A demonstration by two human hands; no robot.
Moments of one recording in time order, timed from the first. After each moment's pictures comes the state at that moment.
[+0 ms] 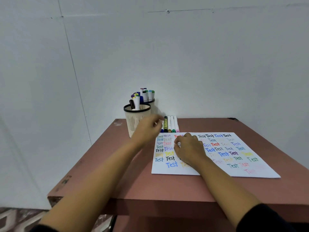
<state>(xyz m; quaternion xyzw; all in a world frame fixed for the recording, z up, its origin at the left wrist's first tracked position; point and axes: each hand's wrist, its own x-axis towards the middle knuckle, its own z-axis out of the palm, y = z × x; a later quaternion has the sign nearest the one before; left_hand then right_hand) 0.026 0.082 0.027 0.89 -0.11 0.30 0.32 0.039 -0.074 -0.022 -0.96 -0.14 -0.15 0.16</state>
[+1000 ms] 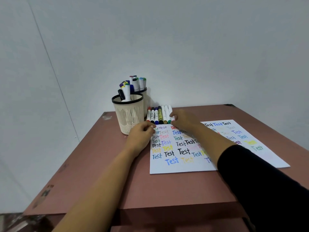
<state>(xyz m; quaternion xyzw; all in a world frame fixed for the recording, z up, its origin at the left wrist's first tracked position) 0.046 0.095 -0.023 0.86 -0.02 0.19 0.48 0.129 -0.072 -0.002 -0.96 -0.15 -0.08 0.24</state>
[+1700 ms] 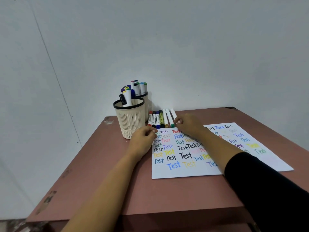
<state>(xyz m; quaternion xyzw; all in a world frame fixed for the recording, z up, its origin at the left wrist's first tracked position) 0.047 0.095 -0.025 0.86 -0.02 0.19 0.48 0.124 -0.082 -0.004 -0.94 -0.16 -0.14 0.28</state>
